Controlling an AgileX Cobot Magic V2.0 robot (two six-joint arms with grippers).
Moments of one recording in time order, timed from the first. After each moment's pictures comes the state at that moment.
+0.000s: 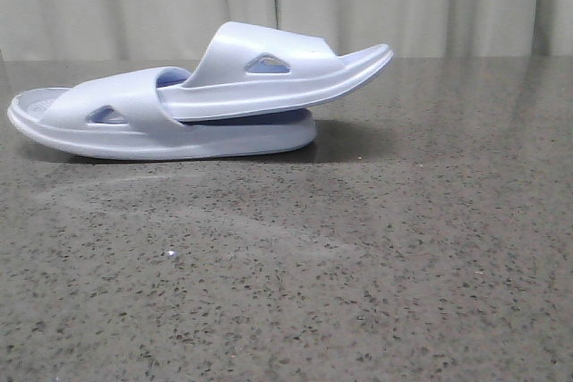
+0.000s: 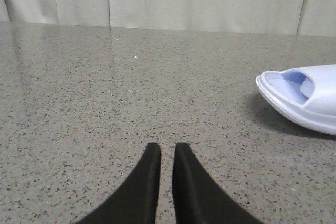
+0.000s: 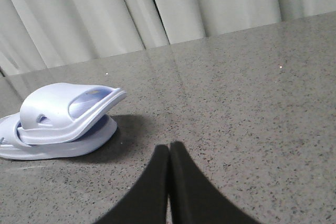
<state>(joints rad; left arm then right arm) -0.03 0.10 0.00 -0.15 0.09 0.11 0.32 0.31 -0.15 1.44 -0.02 -1.18</state>
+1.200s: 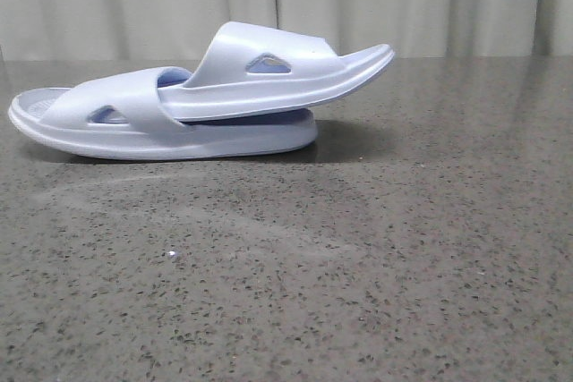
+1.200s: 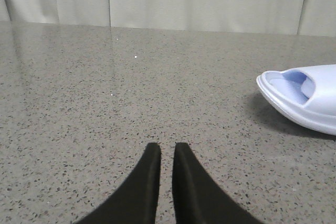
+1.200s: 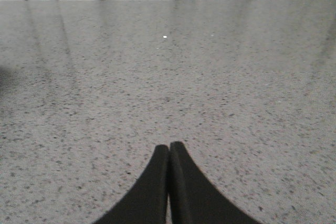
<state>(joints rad) -0.03 0.10 0.00 -0.15 0.09 0.11 -0.02 0.26 -0.02 0.09 0.02 -0.13</state>
